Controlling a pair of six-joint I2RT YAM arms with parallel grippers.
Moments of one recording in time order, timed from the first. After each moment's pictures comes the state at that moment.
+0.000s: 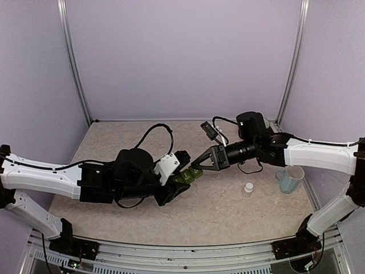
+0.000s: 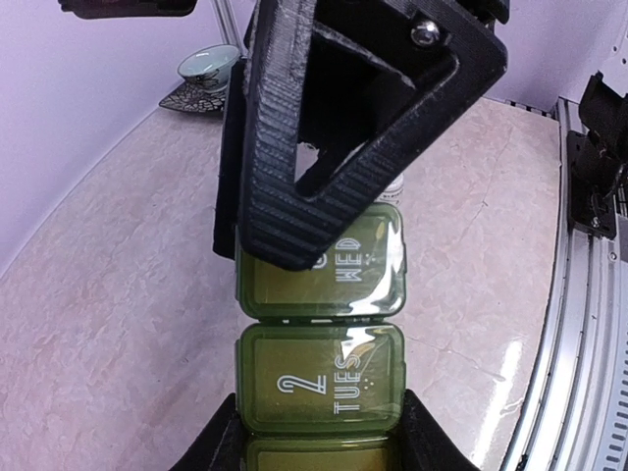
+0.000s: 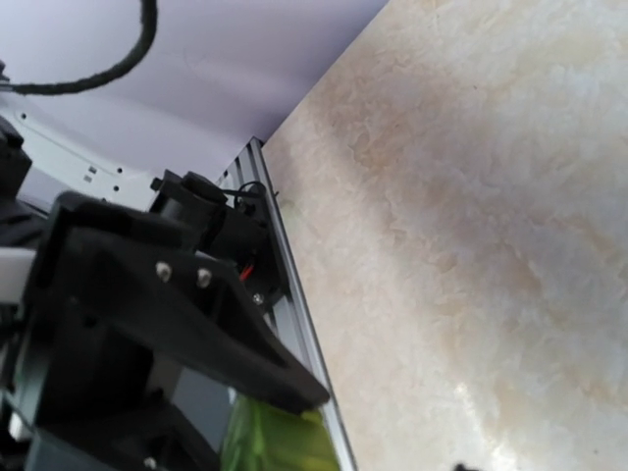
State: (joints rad) left arm -1.24 1.37 0.91 -0.01 -0.21 0.03; right arm 0.77 1.44 1.00 -0.02 -0.80 0.50
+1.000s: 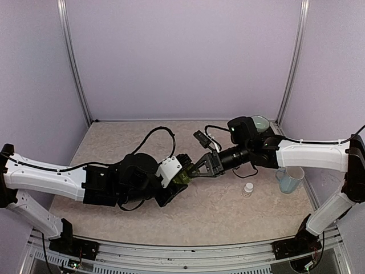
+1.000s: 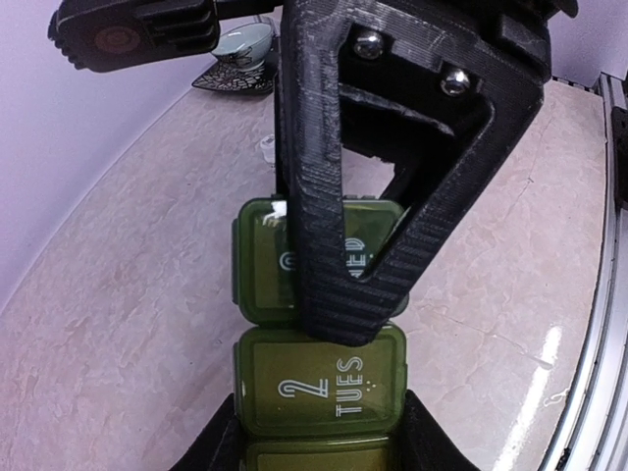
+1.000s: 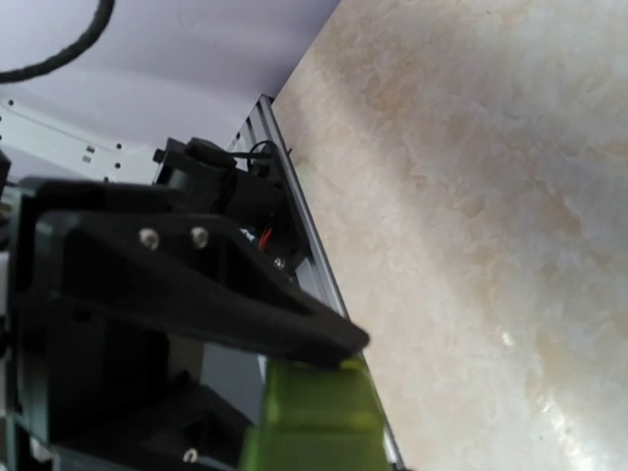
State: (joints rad) left arm -1.26 1.40 0.91 -0.03 -0.34 0.05; right arm 0.81 1.52 1.02 -0.03 -0.83 0.57
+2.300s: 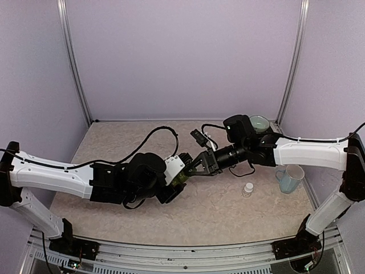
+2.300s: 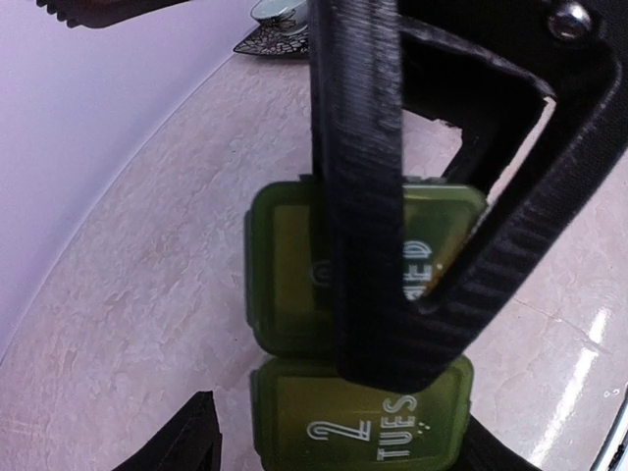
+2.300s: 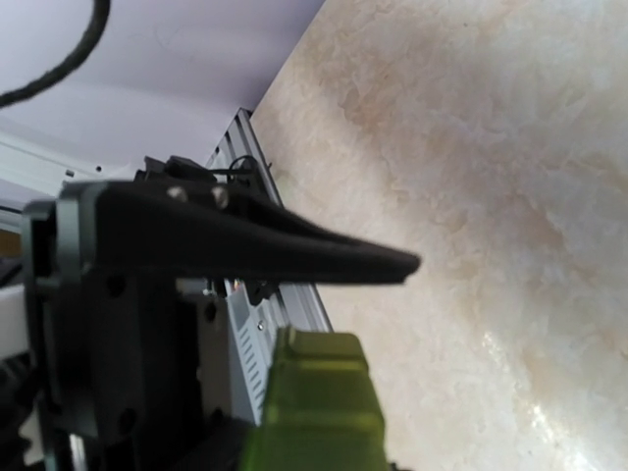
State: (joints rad) left arm -1.25 1.46 0.96 -0.10 -0.46 0.08; right arm 0.83 1.54 1.07 -0.07 -0.77 0.59
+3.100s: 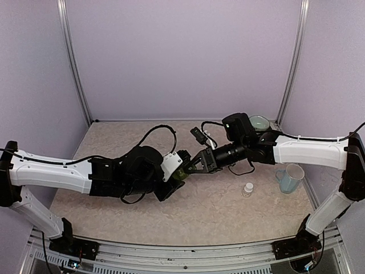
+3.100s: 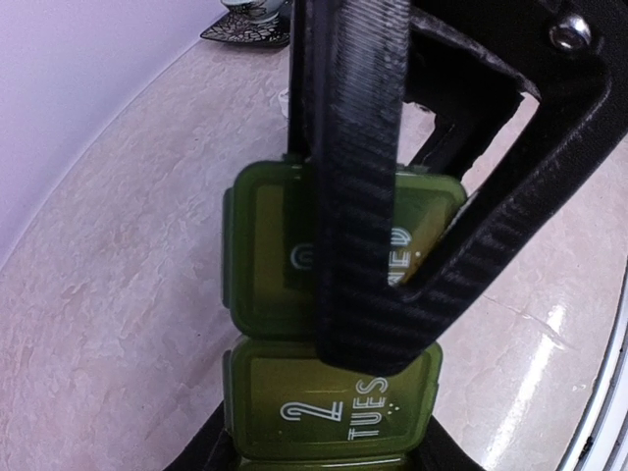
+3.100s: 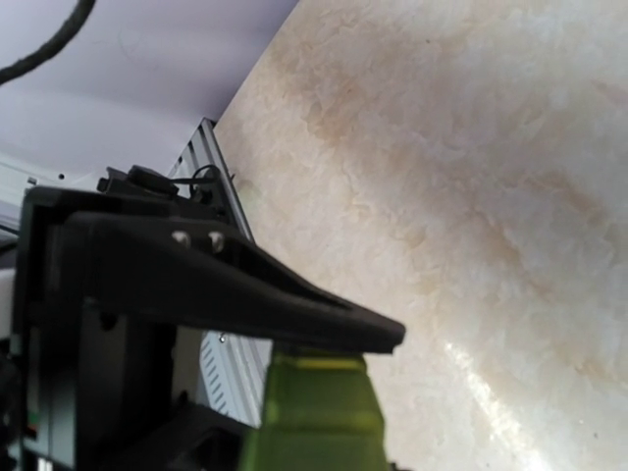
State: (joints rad) left arm -1.18 1.46 0.97 -0.13 -0.30 0.03; right arm 0.83 1.55 1.10 -0.13 -0.71 0.53
